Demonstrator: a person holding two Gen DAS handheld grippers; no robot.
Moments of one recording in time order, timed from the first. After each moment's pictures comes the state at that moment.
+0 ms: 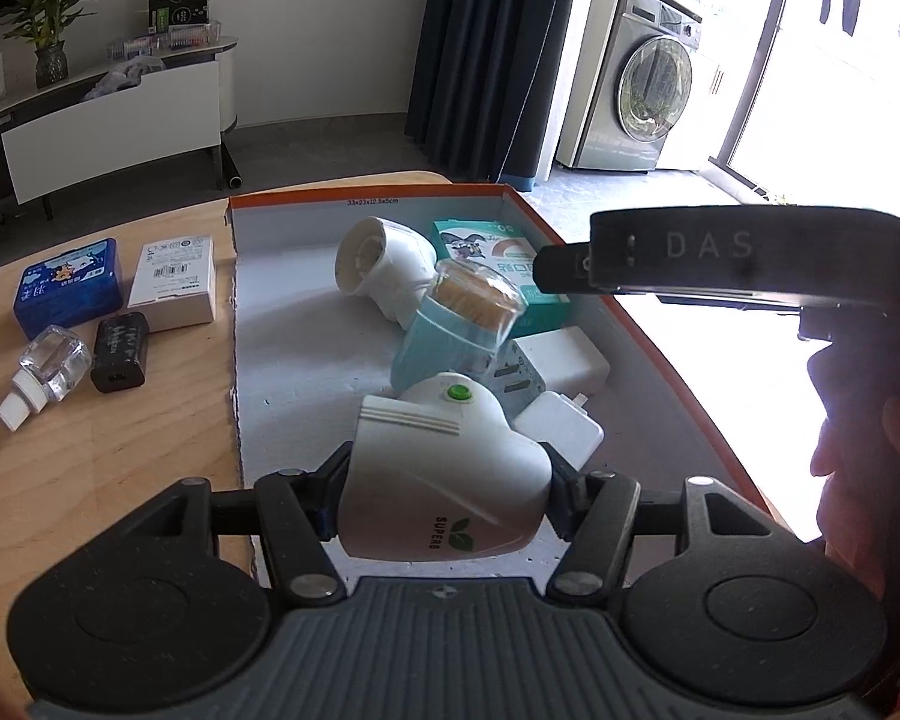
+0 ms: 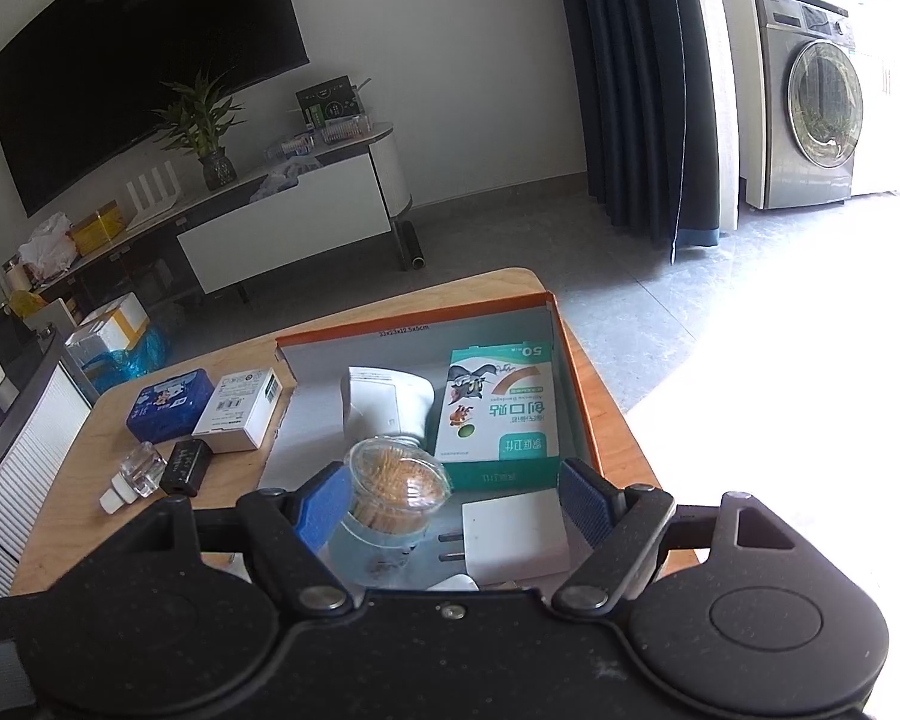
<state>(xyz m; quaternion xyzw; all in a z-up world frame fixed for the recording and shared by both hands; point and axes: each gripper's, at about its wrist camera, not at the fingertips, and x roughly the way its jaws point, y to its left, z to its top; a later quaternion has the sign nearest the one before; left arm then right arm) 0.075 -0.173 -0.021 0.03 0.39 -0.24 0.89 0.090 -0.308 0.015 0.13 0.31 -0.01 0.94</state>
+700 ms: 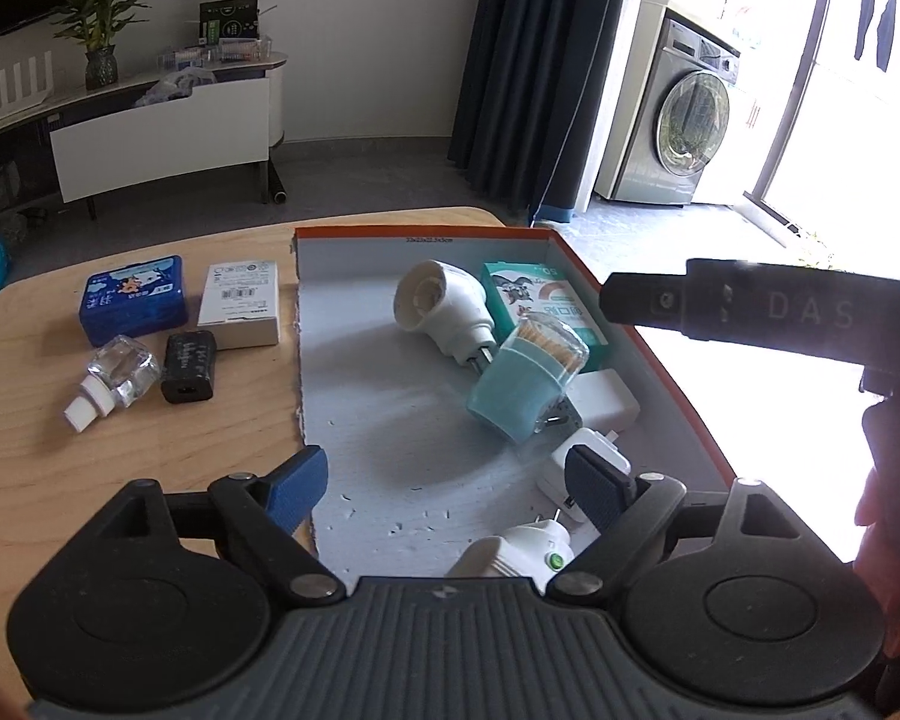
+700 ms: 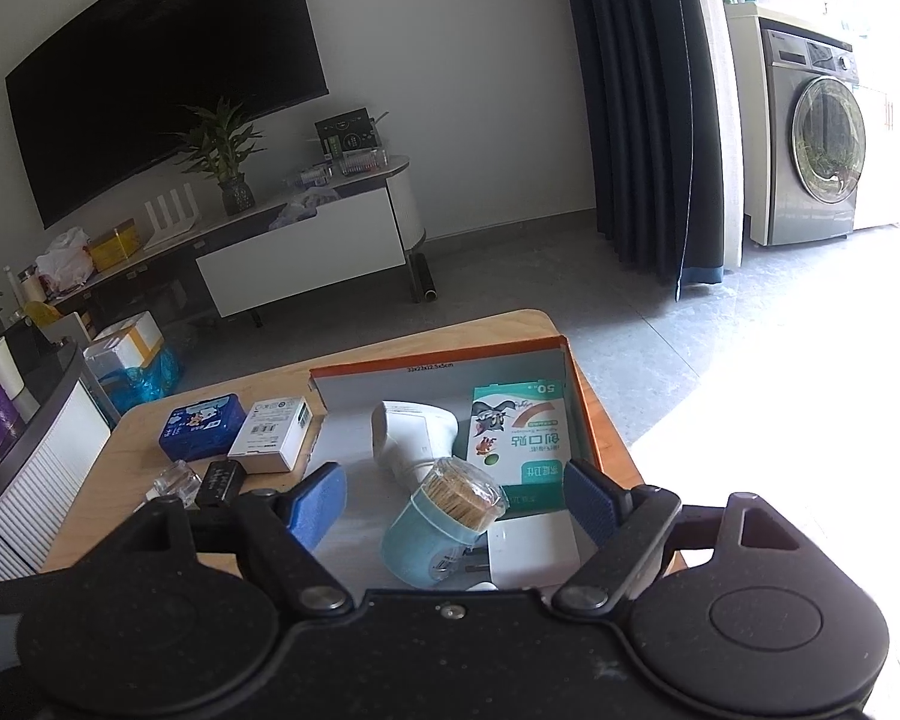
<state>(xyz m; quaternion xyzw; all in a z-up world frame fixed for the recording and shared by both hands) 0.071 -0.149 0.003 0.01 0.37 -0.19 0.91 0.068 -0.293 0.039 0.11 0.28 -0.01 0.95</state>
